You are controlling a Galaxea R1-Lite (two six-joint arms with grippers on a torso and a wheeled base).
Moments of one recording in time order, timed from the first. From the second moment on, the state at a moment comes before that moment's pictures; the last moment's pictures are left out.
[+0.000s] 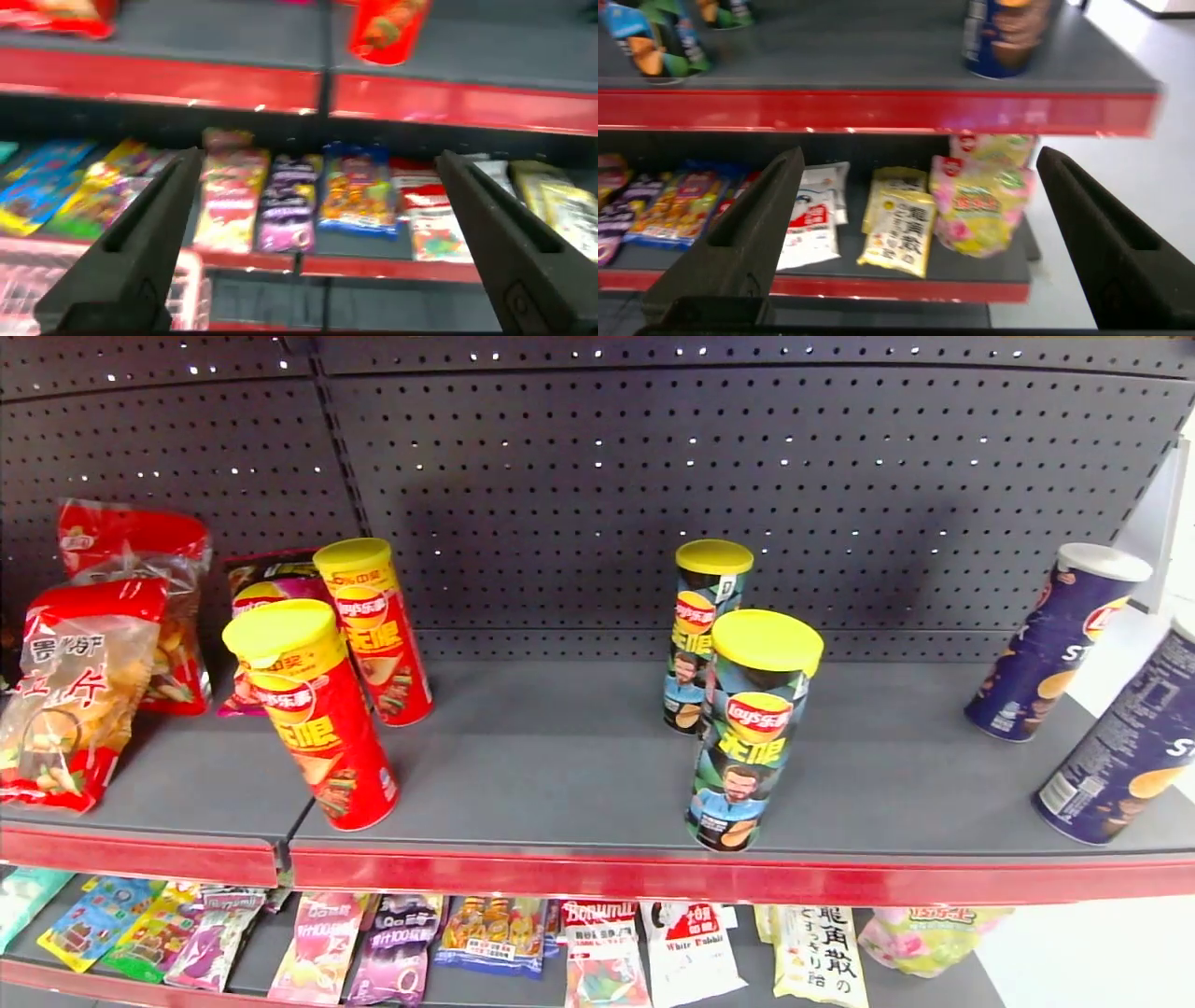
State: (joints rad) left arm -0.18 0.09 -0.08 0.12 0.17 -0.09; right arm 0.00 0.00 0.00 0.00 0.04 0.00
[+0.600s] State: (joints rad) left arm -0.13 0.11 -0.02 0.00 0.19 -0.03; right arm 0.00 0.00 0.00 0.00 0.04 0.00
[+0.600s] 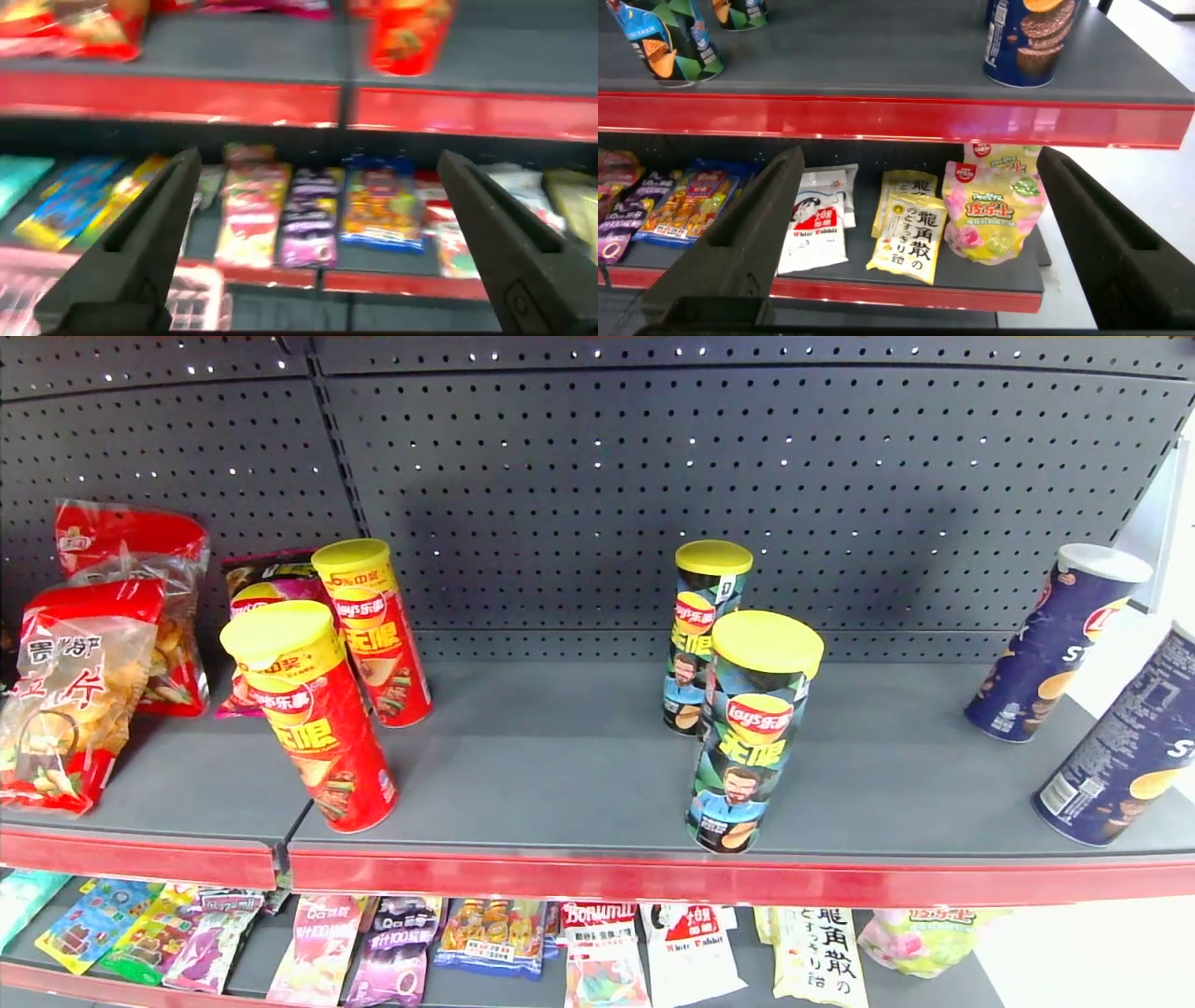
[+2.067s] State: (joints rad) left arm 0.00 0.00 0.00 0.00 -0.02 0.00; right arm 0.10 0.46 -0.39 -0.05 0.17 -0.02
